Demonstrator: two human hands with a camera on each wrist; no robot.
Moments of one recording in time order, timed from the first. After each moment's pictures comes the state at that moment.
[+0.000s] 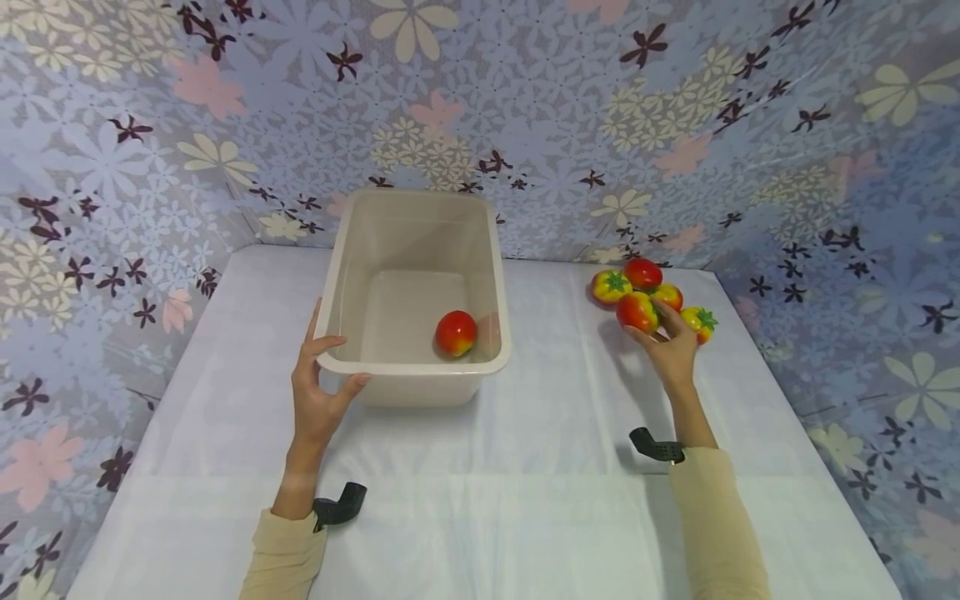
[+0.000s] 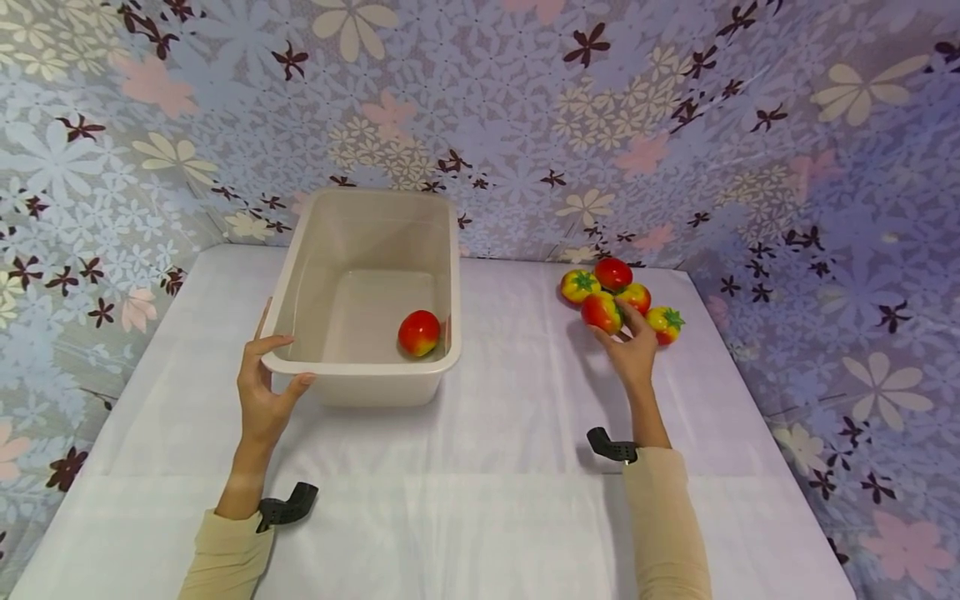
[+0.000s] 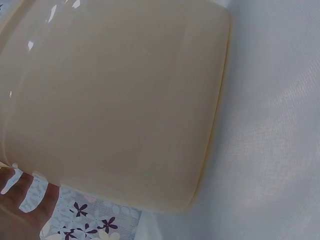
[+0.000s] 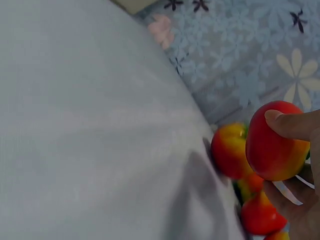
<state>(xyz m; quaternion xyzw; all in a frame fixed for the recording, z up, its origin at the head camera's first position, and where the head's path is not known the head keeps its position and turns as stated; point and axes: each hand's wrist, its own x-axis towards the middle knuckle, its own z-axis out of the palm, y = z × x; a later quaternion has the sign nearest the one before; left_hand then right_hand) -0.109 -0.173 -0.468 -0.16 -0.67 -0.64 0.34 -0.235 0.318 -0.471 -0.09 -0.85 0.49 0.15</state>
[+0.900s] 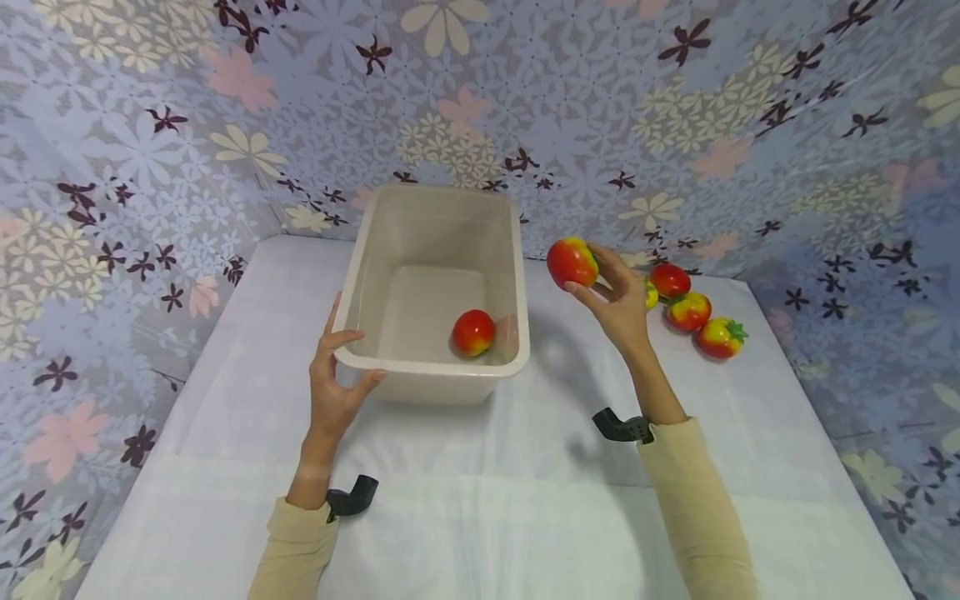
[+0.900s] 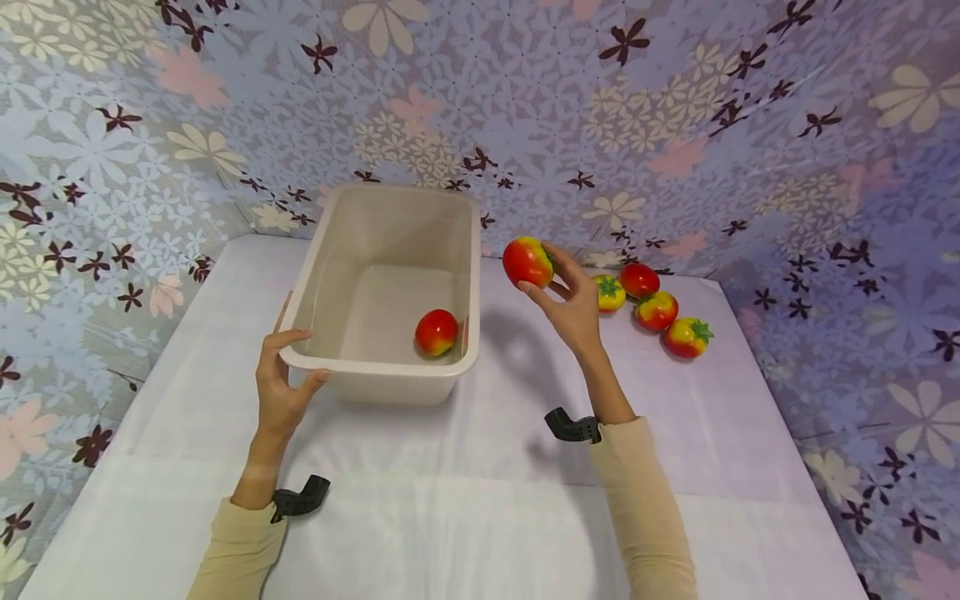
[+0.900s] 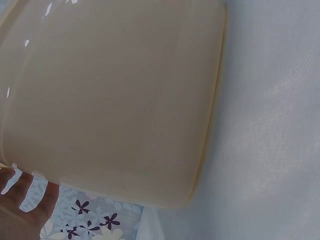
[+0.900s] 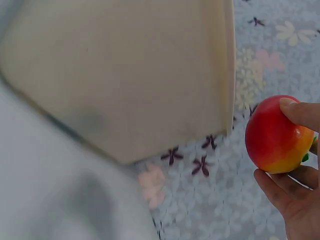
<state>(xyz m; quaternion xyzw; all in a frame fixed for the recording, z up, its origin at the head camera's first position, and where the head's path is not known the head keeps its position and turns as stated) -0.113 -0.176 -0.469 -0.16 -0.69 -0.62 0.35 -0.252 0.183 -0.395 0.18 -0.79 0.57 0.14</state>
